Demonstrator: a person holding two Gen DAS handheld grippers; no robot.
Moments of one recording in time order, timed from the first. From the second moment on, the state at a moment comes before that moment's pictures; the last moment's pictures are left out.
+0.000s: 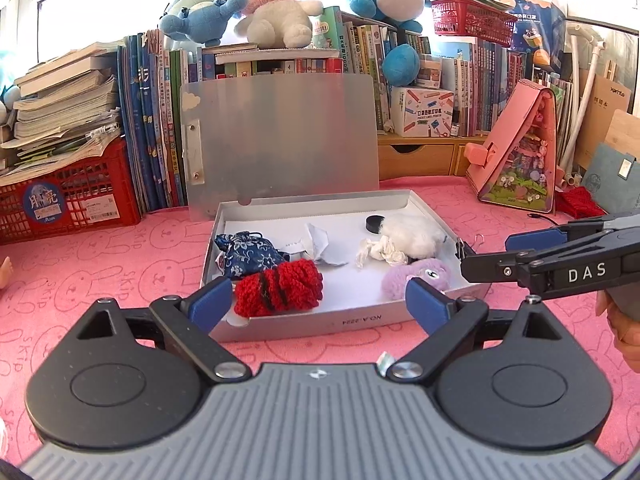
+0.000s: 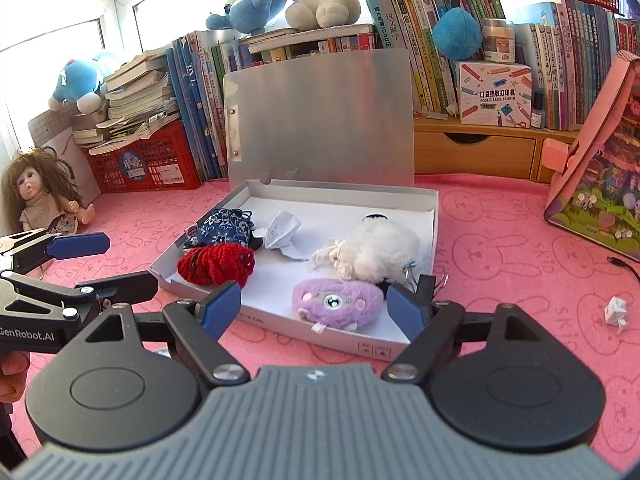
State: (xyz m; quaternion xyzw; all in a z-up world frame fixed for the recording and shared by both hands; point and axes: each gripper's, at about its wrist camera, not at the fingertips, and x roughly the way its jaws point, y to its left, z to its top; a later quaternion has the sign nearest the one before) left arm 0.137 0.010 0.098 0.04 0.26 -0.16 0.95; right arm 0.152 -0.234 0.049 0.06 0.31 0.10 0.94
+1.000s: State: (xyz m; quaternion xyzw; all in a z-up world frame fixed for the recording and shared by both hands) left arm 0.044 -0.001 -0.007 0.03 0.29 -0.12 0.95; right arm 0.129 -0.188 -0.002 0.13 0.39 0.19 0.89
